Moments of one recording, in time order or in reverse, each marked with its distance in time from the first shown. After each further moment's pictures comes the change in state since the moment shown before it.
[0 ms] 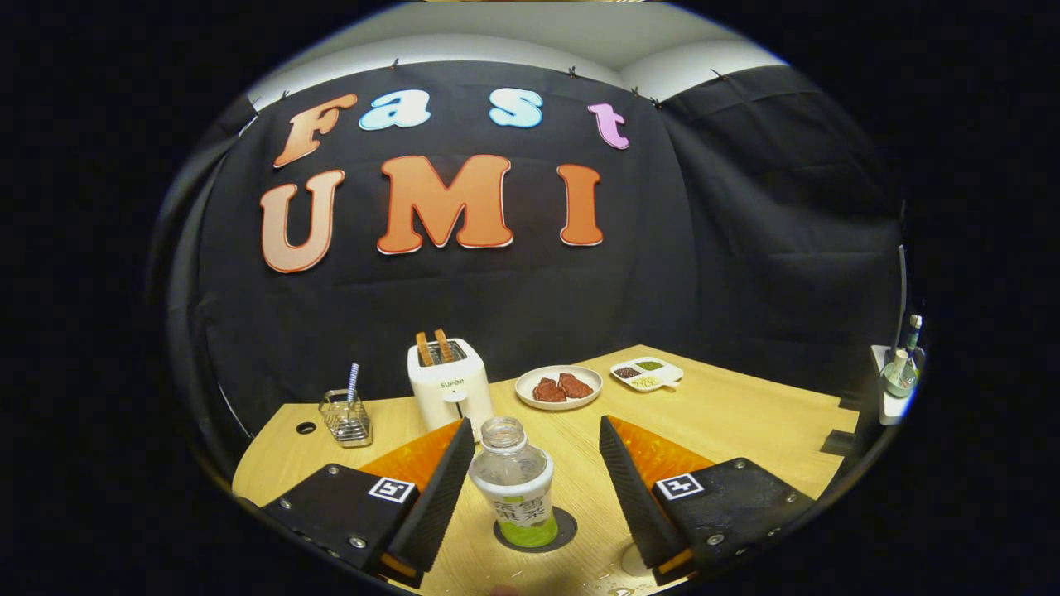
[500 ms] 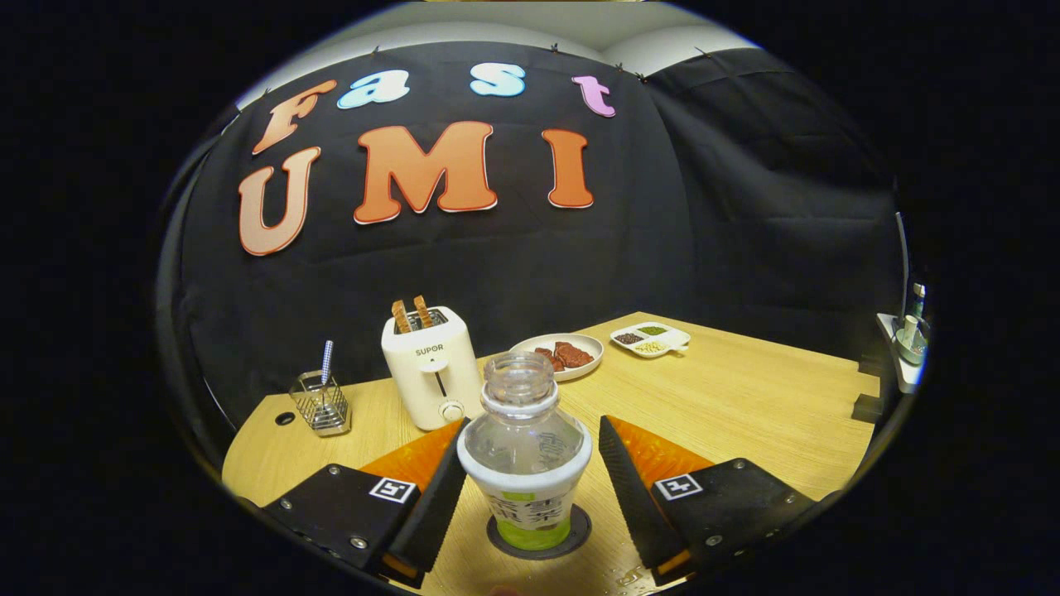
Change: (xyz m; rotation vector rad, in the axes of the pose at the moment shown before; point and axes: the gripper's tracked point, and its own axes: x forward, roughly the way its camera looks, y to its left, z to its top) arm 0.058 -0.015 -0.070 0.055 0.085 -0.053
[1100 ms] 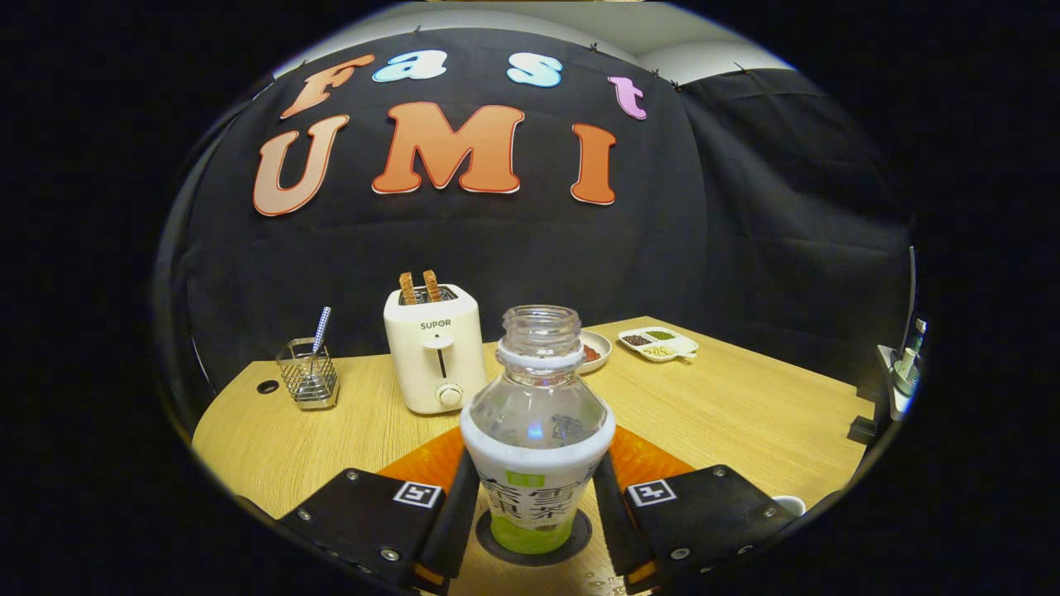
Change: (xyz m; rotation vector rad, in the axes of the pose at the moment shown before) arm 0.023 0.013 -0.027 -0.123 0.017 -0.001
